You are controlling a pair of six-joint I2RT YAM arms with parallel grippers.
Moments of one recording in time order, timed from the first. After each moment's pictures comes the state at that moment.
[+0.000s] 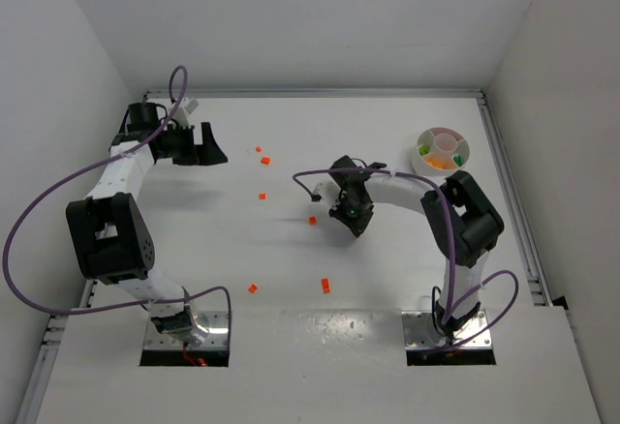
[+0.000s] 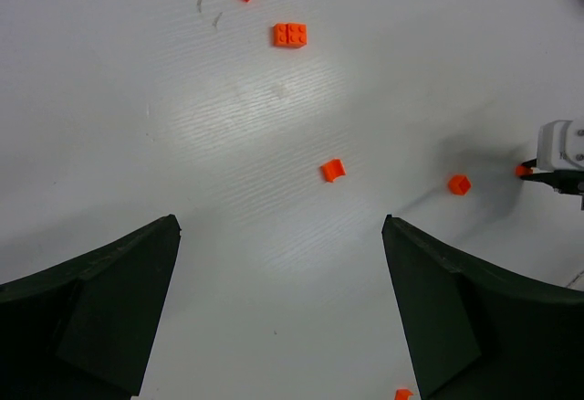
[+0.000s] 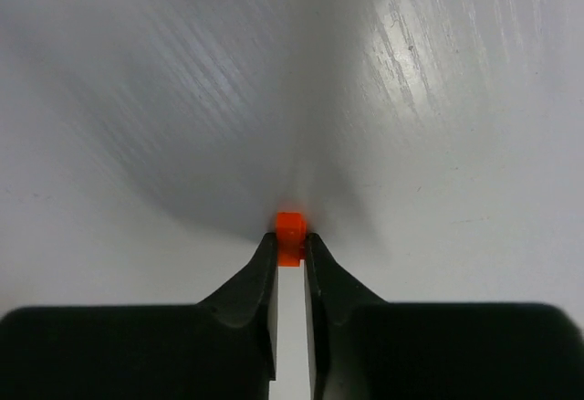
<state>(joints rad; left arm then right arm) 0.21 1.62 1.25 -0.53 0.69 0.13 0.62 1.88 1.11 -0.65 -0.10 -0.44</state>
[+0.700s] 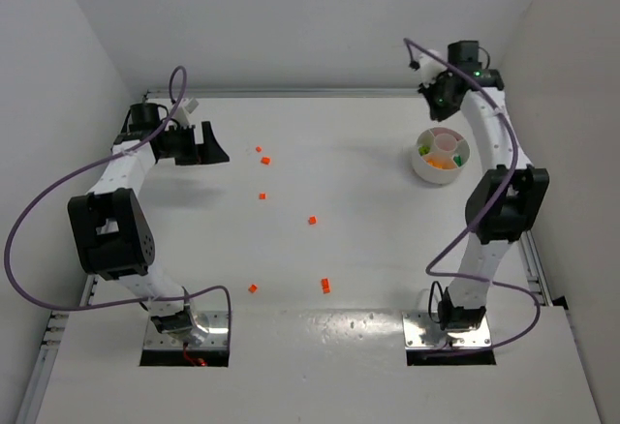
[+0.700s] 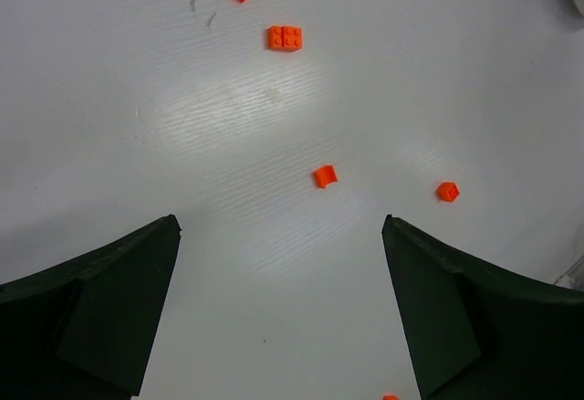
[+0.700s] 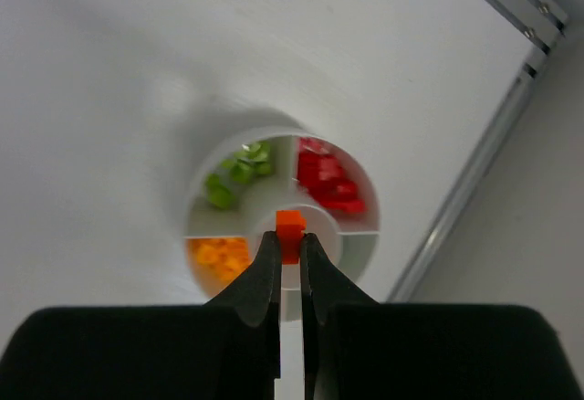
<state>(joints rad) 0.21 1.65 1.25 -0.50 0.71 0.08 0.04 1.92 1.85 -0.85 -0.08 -0.57</state>
